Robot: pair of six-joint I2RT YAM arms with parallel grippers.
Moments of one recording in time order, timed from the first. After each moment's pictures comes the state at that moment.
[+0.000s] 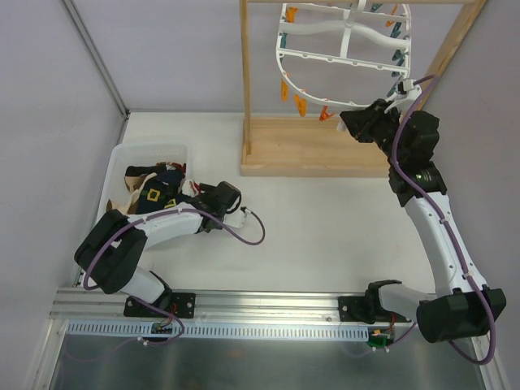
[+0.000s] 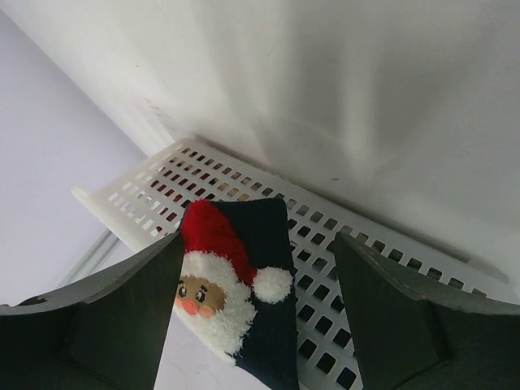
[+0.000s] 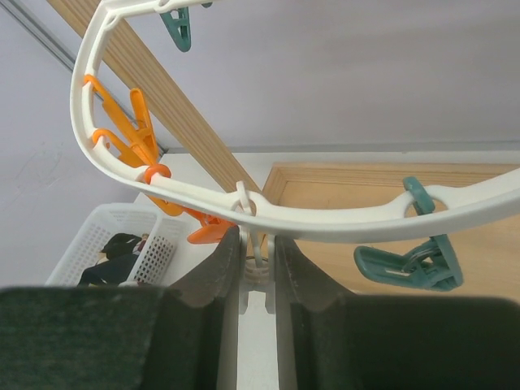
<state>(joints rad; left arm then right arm) -0.69 1.48 0.74 -0.32 -0.59 1.26 0.16 1.15 1.21 -0.07 -0.28 0.45</state>
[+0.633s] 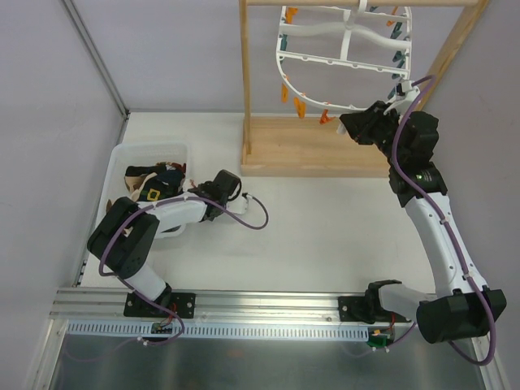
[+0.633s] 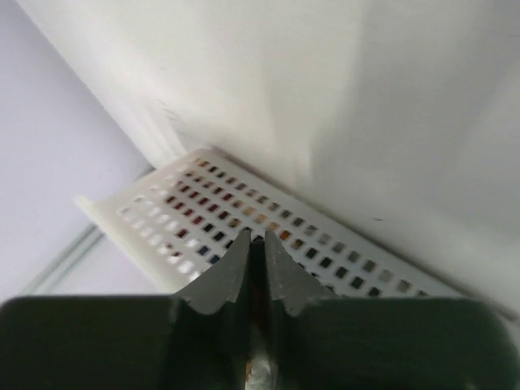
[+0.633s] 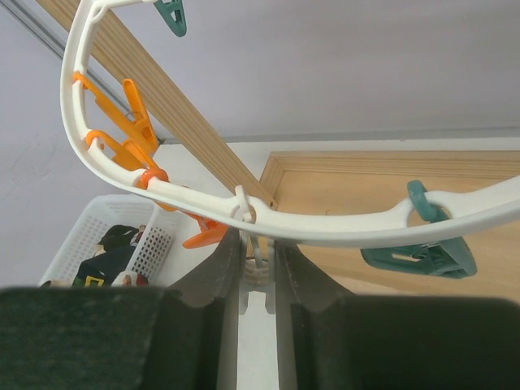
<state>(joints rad) -0.61 1.60 0.81 -0.23 -0.56 1.25 0.16 1.16 1.21 -0.11 -0.29 0.44</state>
